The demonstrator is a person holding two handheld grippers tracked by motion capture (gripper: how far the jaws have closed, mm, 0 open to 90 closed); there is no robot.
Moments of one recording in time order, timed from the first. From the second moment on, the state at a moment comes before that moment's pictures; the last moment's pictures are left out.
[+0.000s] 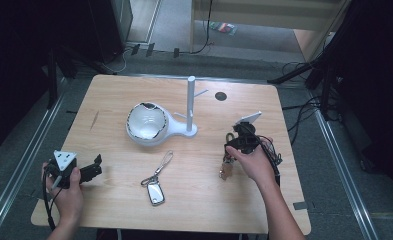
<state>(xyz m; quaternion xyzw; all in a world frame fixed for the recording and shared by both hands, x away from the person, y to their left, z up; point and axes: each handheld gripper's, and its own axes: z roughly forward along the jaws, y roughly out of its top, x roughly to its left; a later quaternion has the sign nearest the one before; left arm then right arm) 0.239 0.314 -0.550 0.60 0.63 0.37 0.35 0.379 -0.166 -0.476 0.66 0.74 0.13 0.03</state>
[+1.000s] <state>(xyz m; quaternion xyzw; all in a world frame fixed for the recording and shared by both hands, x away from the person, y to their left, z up) 0.240 0.315 -0.550 0.60 0.63 0.36 0.34 0.402 -0.147 -0.500 0.68 0.73 0.08 0.02</state>
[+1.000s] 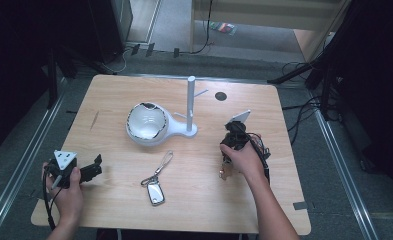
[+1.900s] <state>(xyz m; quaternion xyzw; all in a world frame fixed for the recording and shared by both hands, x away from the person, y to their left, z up) 0.241 0.314 -0.550 0.60 0.63 0.36 0.34 0.410 -0.136 -0.504 0.63 0.77 0.03 0.04</state>
